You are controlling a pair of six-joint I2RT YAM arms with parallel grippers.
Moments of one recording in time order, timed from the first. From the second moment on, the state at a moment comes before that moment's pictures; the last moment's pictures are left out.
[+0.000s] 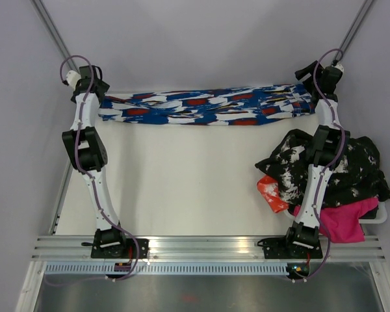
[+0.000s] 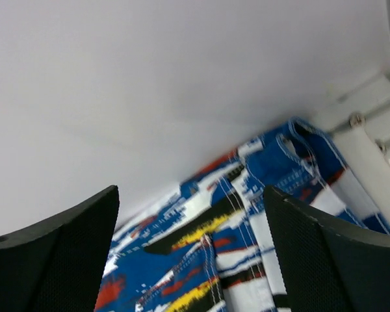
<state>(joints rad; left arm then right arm) 0.20 2.41 2.27 -0.61 -0.37 -0.81 -0.30 2.66 2.39 -0.03 -0.22 0.65</state>
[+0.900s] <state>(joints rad) 0.19 2.23 1.95 -0.51 -0.12 -0.69 -0.27 2.39 2.10 -0.34 -0.02 0.41</state>
